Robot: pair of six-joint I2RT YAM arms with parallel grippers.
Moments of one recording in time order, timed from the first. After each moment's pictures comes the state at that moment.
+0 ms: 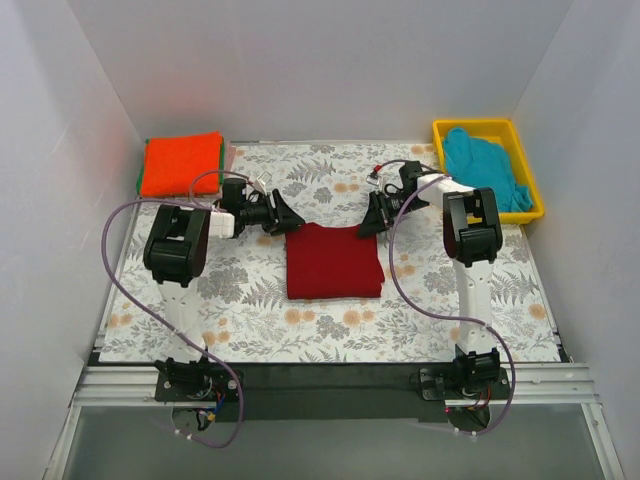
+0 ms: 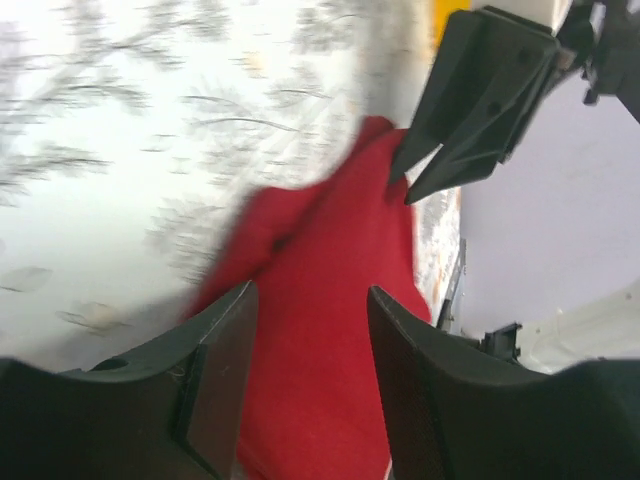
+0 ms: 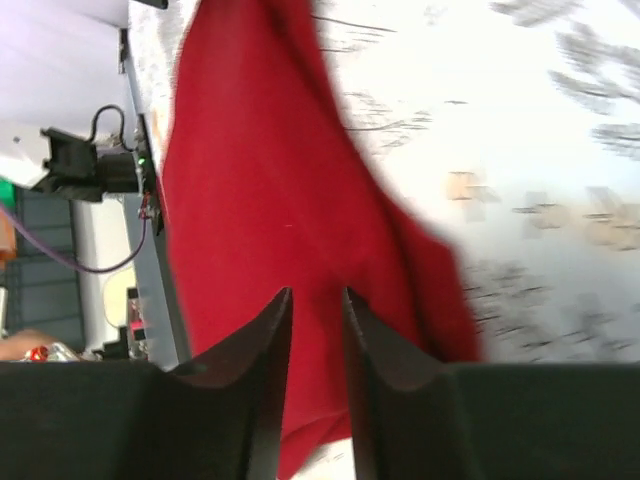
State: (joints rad) left arm -0.17 2.08 1.11 0.36 0.93 -0.70; right arm 0.20 2.34 1.73 -0.79 -1.17 -0.24
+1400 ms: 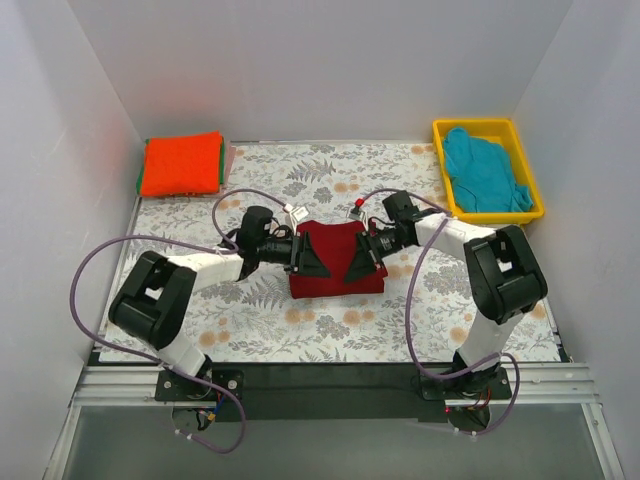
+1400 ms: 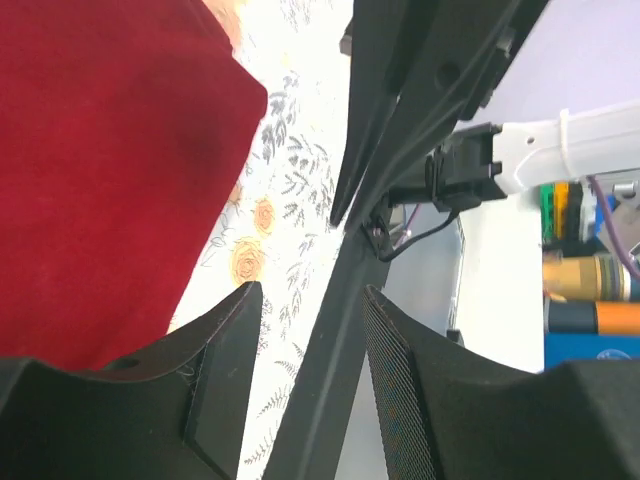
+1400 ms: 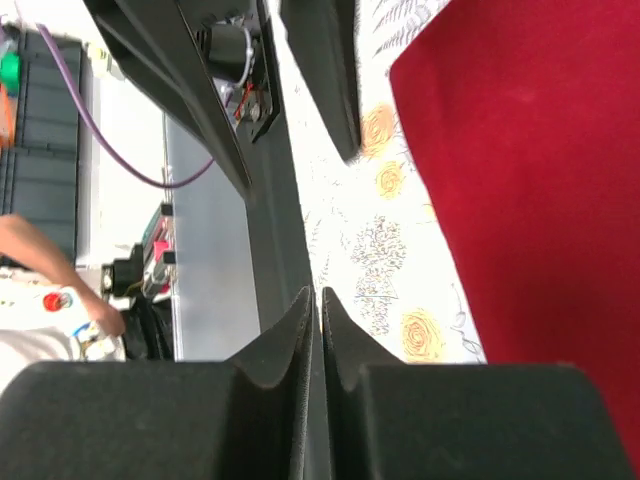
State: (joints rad) left arm -0.45 1.59 0.73 0.28 0.98 -0.62; right arm 0.42 1.75 1.05 -0.49 -1.22 -0.08
